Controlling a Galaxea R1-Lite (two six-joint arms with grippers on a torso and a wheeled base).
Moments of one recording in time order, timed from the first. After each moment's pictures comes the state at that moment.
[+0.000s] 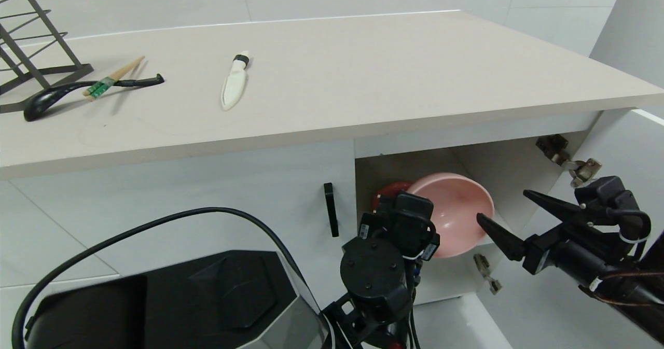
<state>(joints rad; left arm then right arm) -1.01 2.33 -0.99 -1.57 0.70 0.28 0.38 1.68 -0.16 -1.57 0.04 -0.13</state>
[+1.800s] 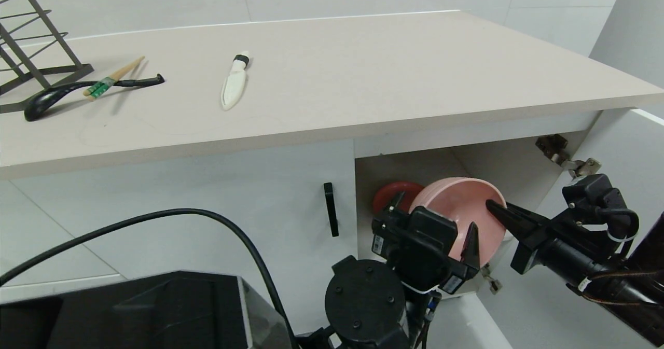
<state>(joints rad) -1.09 2.21 -0.84 -1.57 0.52 0.24 0.44 1.69 -0.19 -1.57 0.04 -0.12</state>
